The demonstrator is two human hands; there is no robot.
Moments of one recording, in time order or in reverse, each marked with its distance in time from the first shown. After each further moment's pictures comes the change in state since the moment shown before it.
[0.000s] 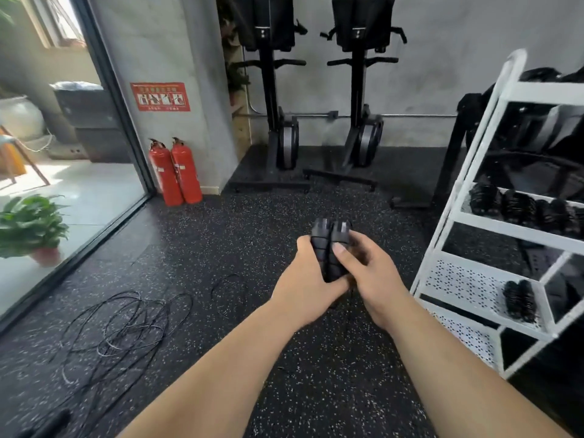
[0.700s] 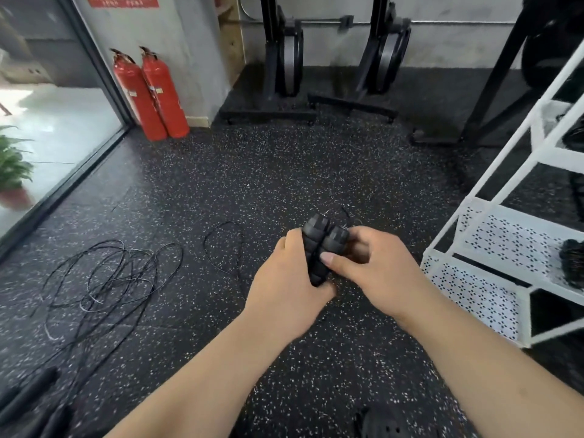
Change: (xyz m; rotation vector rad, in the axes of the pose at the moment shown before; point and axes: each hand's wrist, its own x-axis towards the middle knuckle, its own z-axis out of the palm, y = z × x) left_hand 0.030 -0.099 0.024 0.264 -0.015 -0.130; right_hand 0.032 0.069 0.007 -0.494 -0.181 0.175
